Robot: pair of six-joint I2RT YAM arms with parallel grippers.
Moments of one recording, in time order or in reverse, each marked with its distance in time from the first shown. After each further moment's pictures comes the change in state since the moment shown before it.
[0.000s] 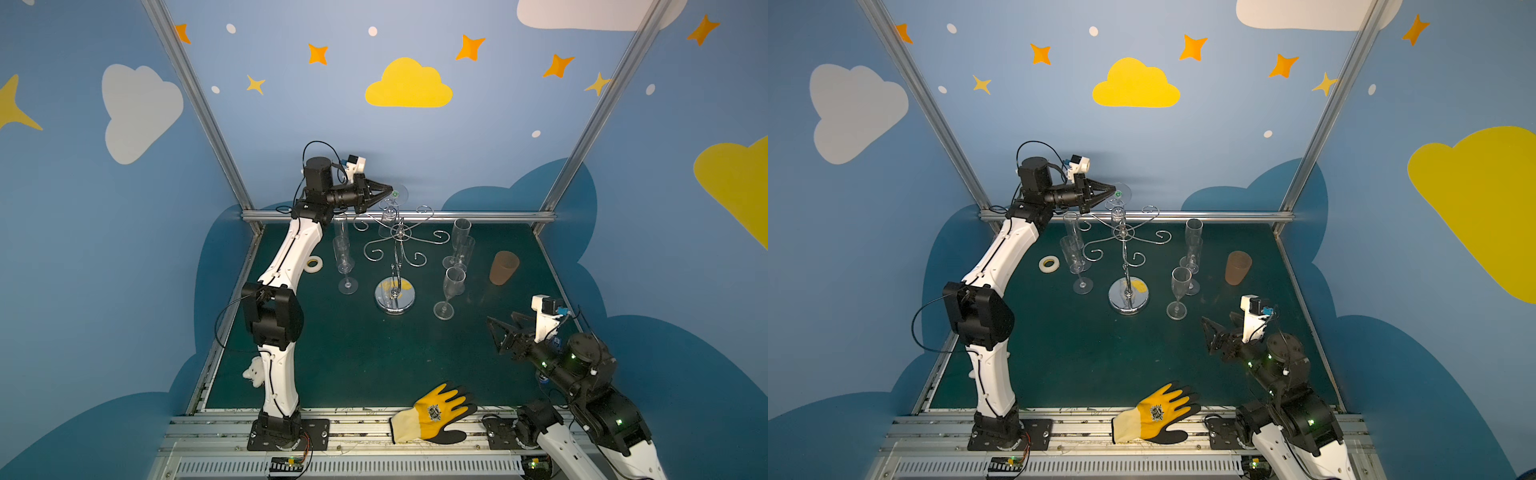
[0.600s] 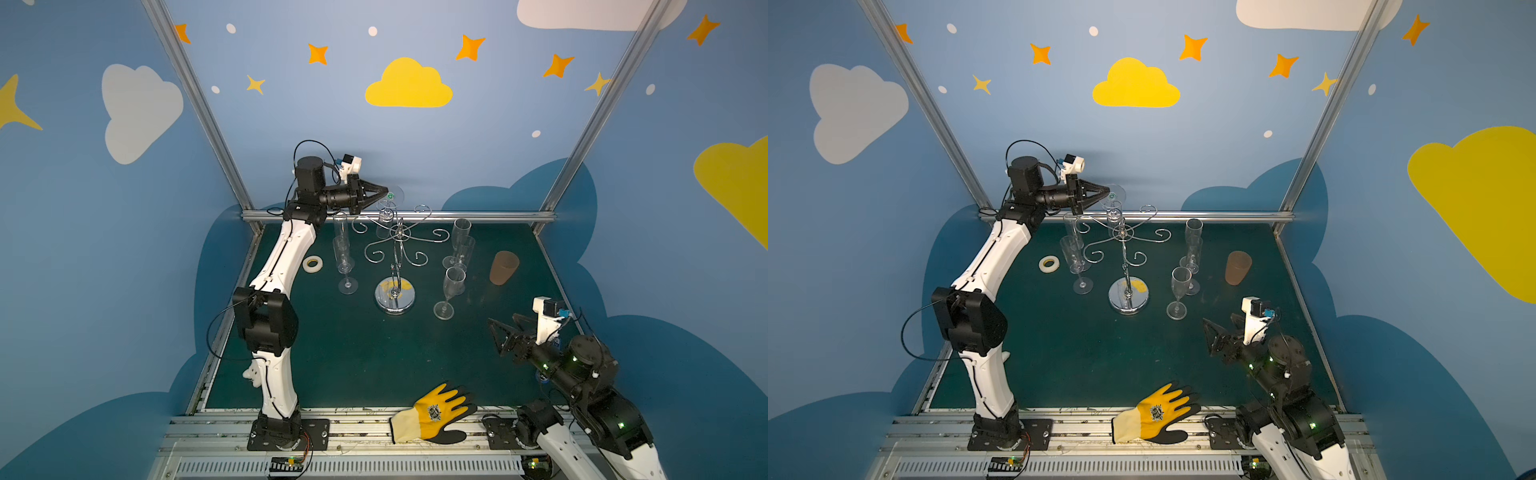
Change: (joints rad) left arm 0.031 -0.077 -0.077 0.005 0.064 0.012; right arm 0.000 -0.021 0.000 -0.019 0.004 0.001
